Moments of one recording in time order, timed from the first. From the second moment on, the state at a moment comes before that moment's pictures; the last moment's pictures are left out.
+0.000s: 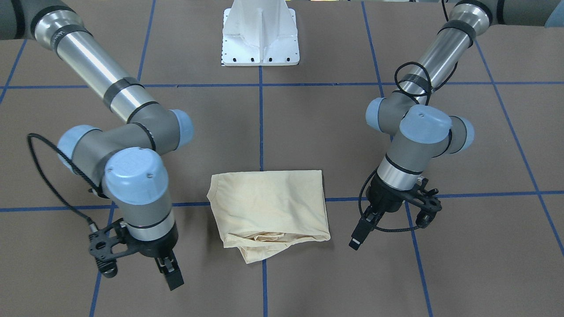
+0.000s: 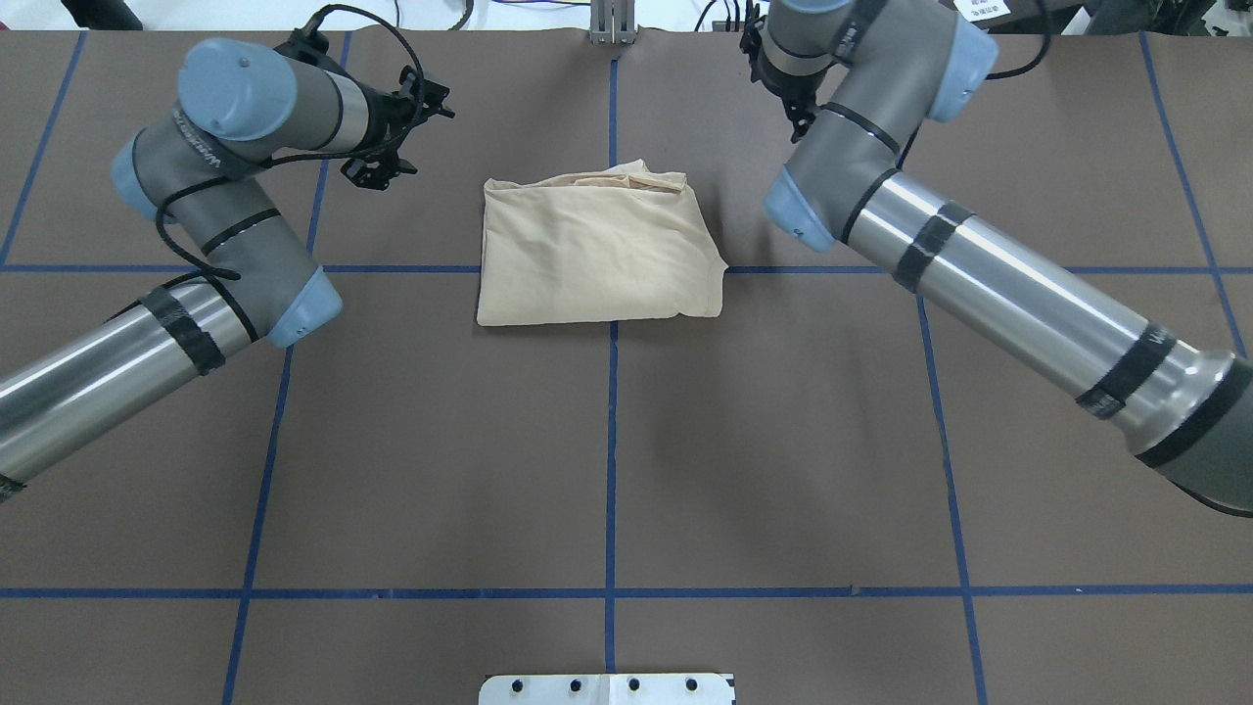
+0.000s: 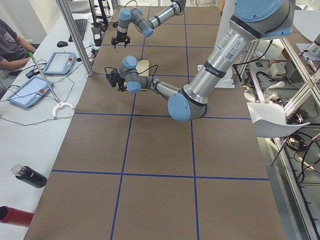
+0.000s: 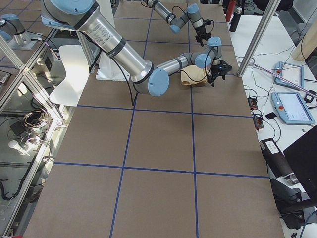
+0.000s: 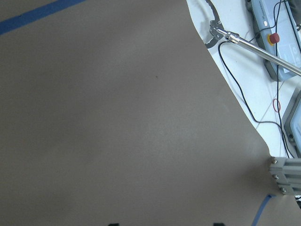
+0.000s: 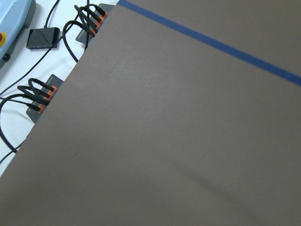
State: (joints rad) left arm -0.87 -2.21 -1.22 -2.43 -1.87 -1.85; right arm 0.91 -0.70 1.07 -1.25 1.85 1.86
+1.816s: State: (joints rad) left arm -1.53 -1.38 -1.70 -2.17 -2.34 -0.09; right arm 1.62 -1.49 1.51 -1.60 2.34 -0.11
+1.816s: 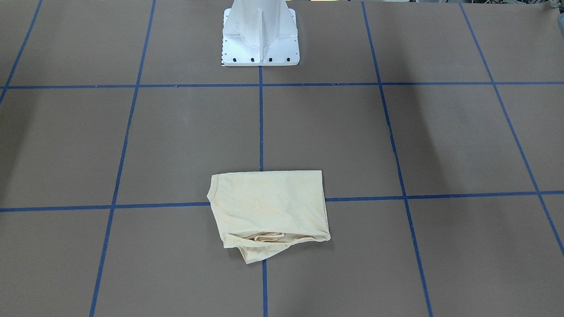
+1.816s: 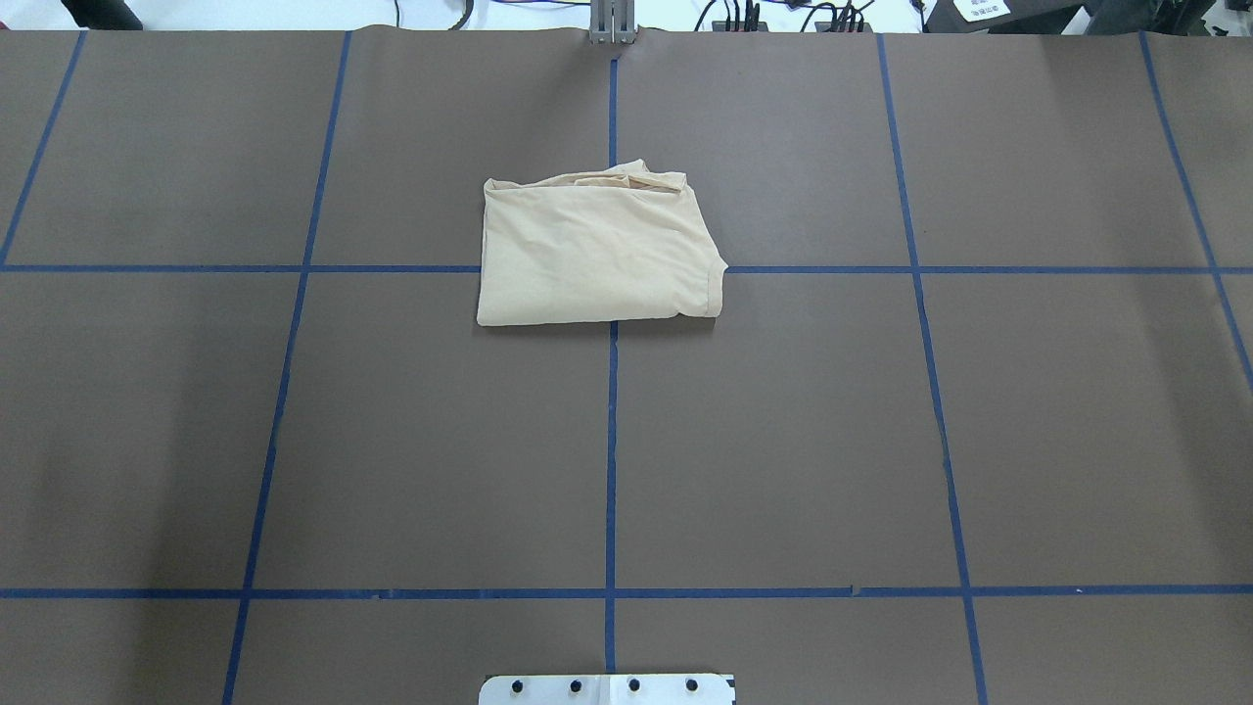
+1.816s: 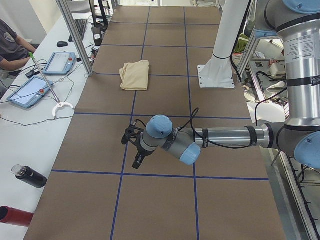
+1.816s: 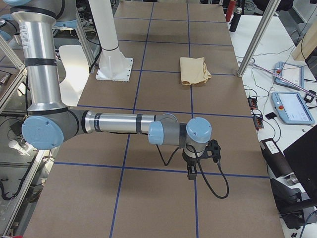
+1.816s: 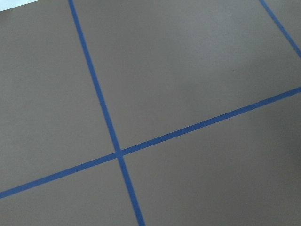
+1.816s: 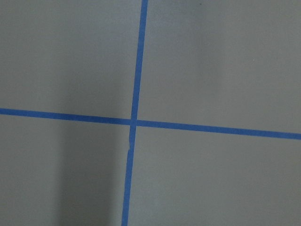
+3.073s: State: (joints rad) left arm -1.56 -1.32 -1.82 -2.02 -2.34 -0.08; right arm 1.58 -1.61 1.66 -1.62 2.34 -0.13
